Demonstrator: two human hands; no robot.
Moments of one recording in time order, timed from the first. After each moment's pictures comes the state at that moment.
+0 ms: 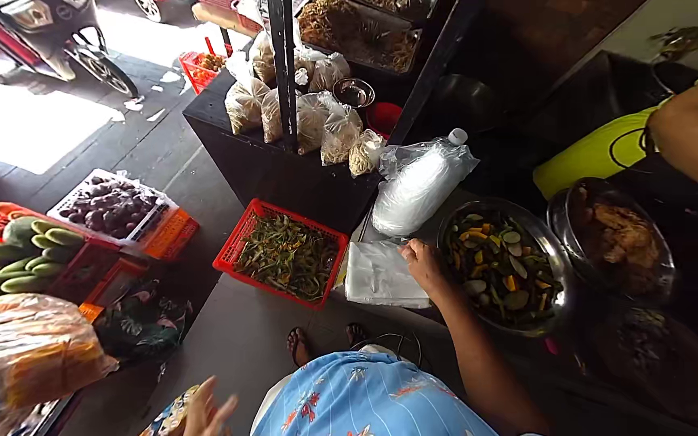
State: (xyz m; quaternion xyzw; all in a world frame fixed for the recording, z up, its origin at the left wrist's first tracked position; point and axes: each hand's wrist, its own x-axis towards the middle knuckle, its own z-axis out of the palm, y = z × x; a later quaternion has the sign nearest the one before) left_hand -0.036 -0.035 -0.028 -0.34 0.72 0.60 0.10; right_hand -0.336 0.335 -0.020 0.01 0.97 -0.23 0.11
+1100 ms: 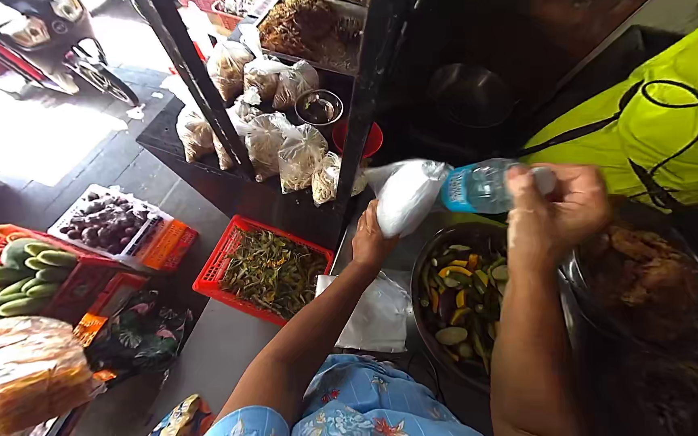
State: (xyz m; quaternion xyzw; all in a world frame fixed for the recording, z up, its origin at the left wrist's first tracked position) left_hand -0.466 0.276 -0.082 -0.04 0.88 0.48 -0.01; right_hand -0.465 0.461 0.076 -0.02 0.80 -0.46 -0.37
